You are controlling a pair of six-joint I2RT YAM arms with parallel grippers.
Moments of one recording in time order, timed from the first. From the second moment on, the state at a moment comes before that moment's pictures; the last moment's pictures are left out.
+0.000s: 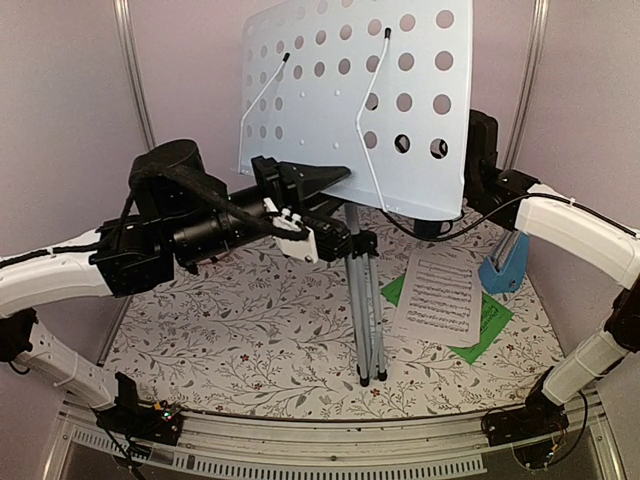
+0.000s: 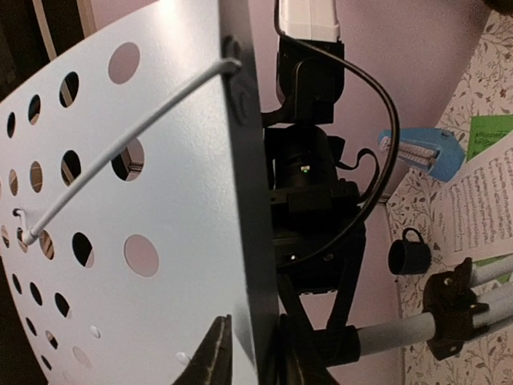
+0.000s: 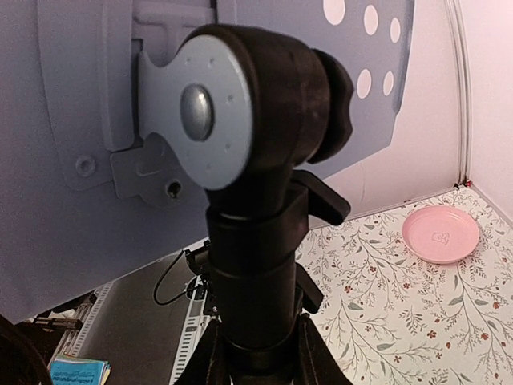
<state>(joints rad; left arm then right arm) -1.22 1.31 1.30 0.10 -0.11 1.43 0.70 1.51 1.43 0.00 -0.94 0.21</state>
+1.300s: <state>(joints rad) -1.00 0.99 0.85 0.44 -0.25 0.53 0.63 1.53 1.26 0.68 -0.72 0.44</state>
